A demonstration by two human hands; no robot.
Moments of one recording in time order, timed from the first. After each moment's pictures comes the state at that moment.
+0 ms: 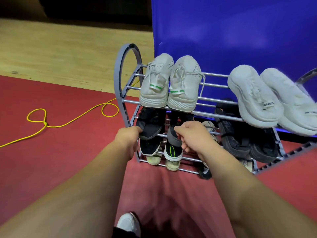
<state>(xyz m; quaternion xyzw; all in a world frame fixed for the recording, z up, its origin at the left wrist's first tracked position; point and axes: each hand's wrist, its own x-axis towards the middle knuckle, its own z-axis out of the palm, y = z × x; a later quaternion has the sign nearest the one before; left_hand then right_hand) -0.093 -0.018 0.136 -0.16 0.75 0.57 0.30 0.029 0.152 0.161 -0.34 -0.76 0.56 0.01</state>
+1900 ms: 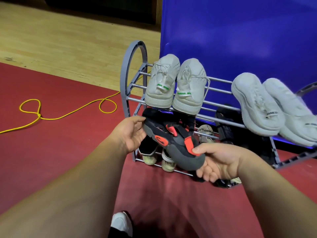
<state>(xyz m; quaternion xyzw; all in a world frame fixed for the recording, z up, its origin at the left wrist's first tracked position) -0.106 -0.018 0.151 -0.15 0.47 0.76 0.42 0.084 0.195 0.184 -0.31 -0.57 0.66 -0.38</state>
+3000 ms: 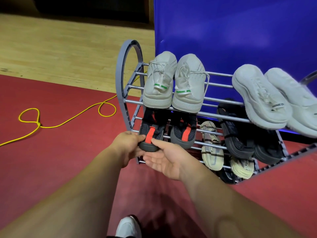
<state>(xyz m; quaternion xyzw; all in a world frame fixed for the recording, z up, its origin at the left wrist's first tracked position) -0.101 -0.035 0.125 -0.08 0.71 0.59 0.37 0.007 0.077 0.124 -0.40 -0.38 0.83 -0.12</state>
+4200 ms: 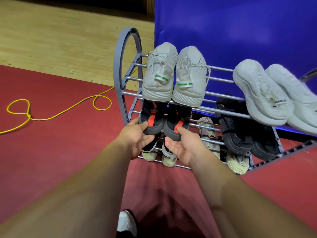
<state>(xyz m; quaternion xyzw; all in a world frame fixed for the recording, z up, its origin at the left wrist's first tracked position) -0.096 -0.006 0.120 -0.12 0.59 0.70 0.39 0.008 0.119 0.124 -0.50 -0.35 0.79 0.07</state>
